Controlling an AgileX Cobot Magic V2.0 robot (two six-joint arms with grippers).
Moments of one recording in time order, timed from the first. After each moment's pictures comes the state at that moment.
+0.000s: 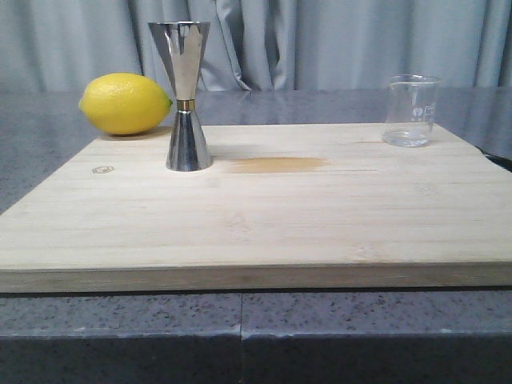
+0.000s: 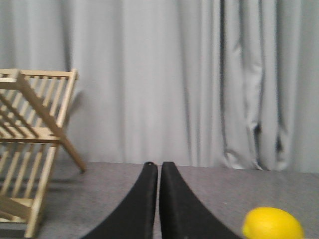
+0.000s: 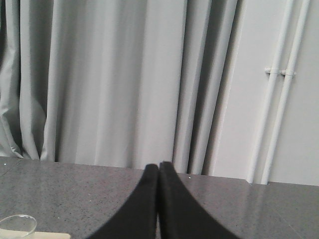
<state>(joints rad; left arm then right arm) 0.24 0.19 -0.36 -1.48 0.23 1.39 0.06 0.23 -0.44 -1.15 0.18 0.95</state>
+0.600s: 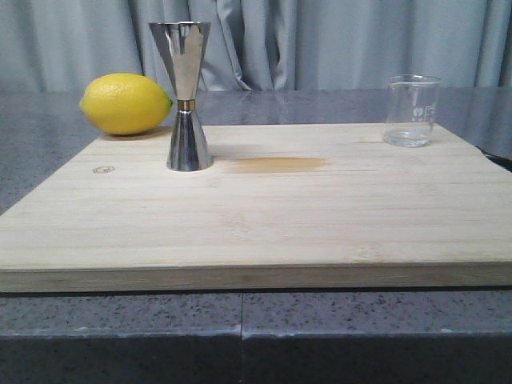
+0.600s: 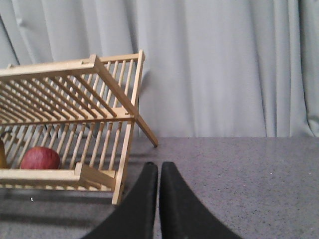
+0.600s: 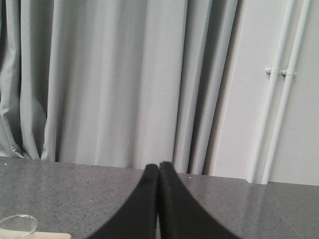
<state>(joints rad) 0.24 0.19 -0.35 -0.35 0.13 0.39 0.06 0.23 -0.44 -1.15 0.18 0.95</state>
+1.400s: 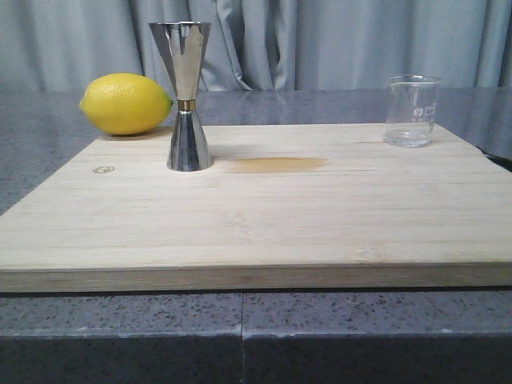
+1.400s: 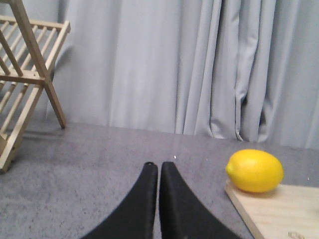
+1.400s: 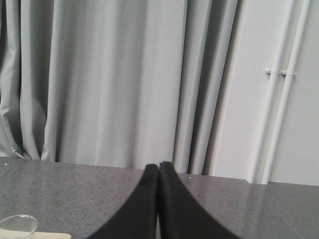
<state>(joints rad) -0.04 -0.01 0.00 0.27 -0.10 -0.40 0.06 0.23 -0.44 -1.15 0.18 0.95</state>
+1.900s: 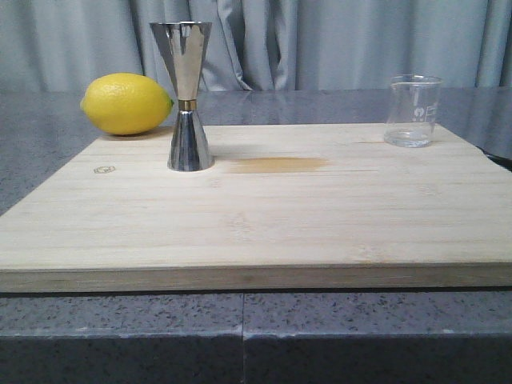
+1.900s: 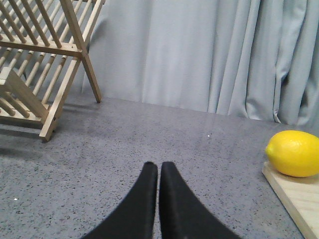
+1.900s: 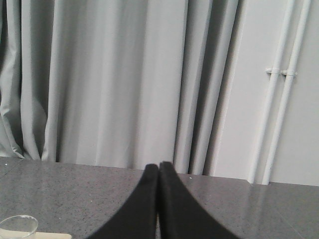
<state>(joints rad) 0.04 -0.01 0.00 0.27 -0.02 -0.40 0.06 0.23 -0.44 -1.15 0.18 0.95</state>
